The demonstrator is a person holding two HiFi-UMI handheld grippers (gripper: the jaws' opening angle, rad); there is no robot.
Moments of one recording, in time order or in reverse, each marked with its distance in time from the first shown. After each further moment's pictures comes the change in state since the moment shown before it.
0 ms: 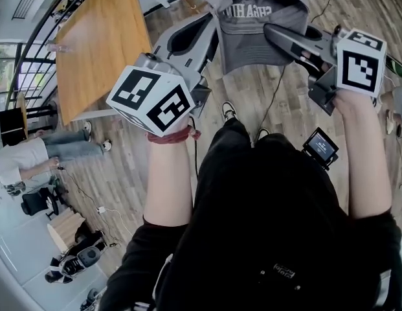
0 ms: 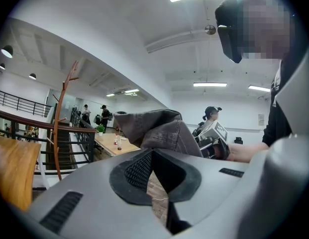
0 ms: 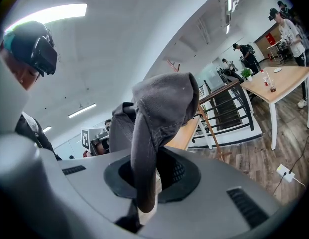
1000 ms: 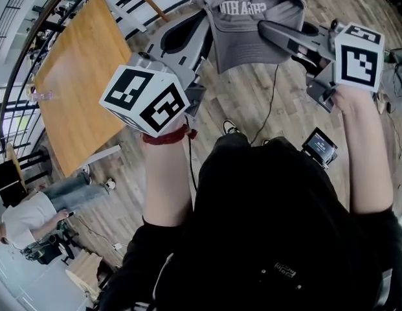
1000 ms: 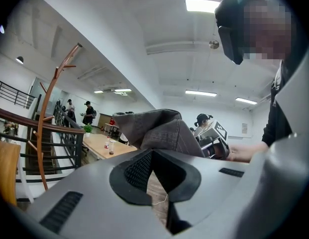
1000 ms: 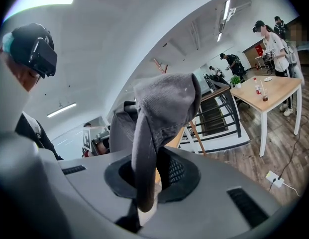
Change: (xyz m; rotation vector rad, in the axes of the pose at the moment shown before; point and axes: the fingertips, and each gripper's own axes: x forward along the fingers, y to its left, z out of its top) left arm 0.060 0.026 0.020 -0.002 -0.029 -0.206; right arm -0.006 -0.038 0.038 -0.005 -0.053 -0.178
